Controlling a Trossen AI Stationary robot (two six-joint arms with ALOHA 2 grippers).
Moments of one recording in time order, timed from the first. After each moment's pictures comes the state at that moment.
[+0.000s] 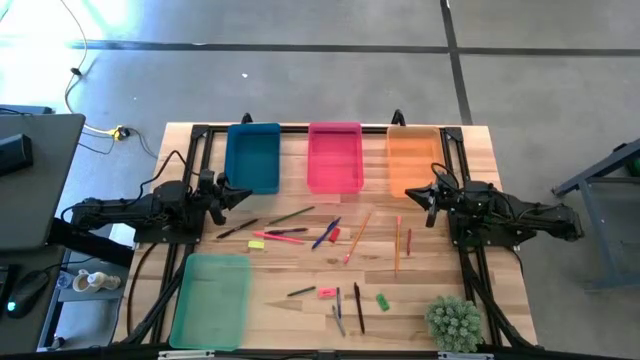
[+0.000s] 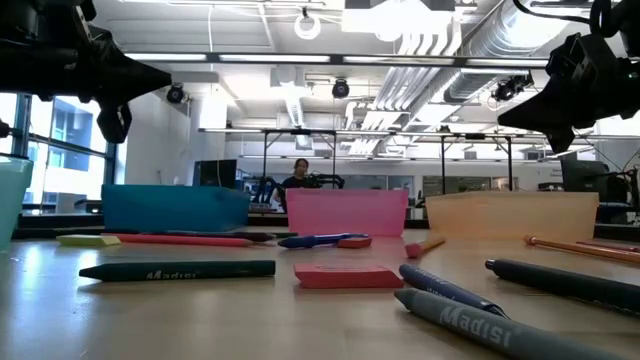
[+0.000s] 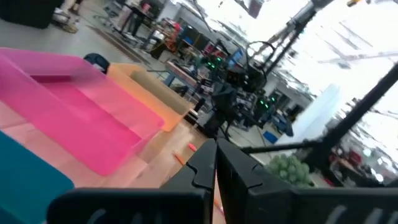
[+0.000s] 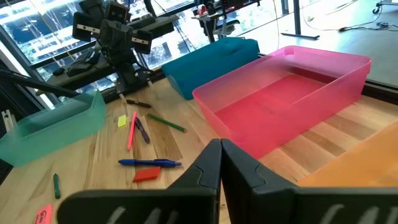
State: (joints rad) left arm 0.18 0.03 0.01 0.07 -0.15 -0.59; right arm -0.11 0.01 0.10 -0.26 0.19 0.34
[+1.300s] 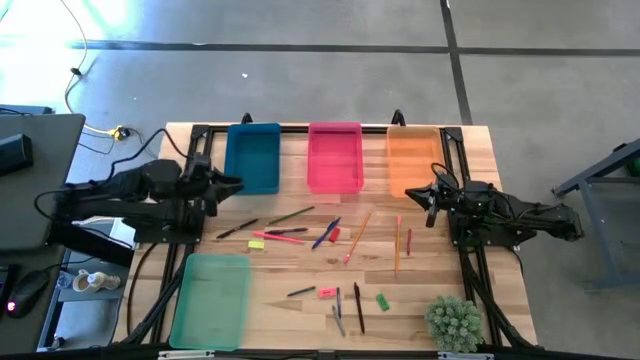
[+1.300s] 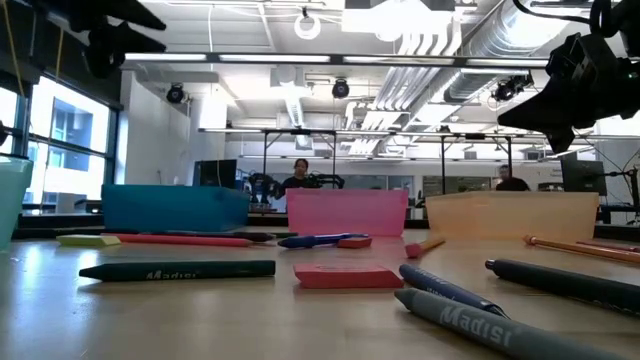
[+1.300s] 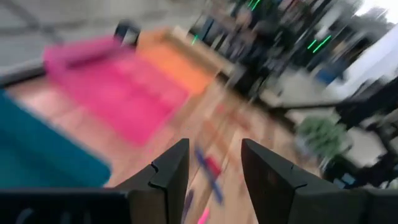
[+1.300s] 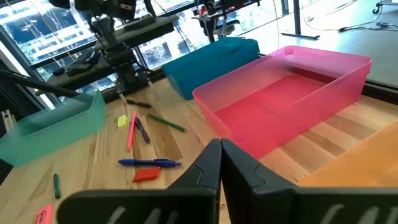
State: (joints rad) left arm 0.18 0.41 0.62 -0.56 -0.17 -0.58; right arm -0.11 0.01 0.10 -0.27 0.19 0.34
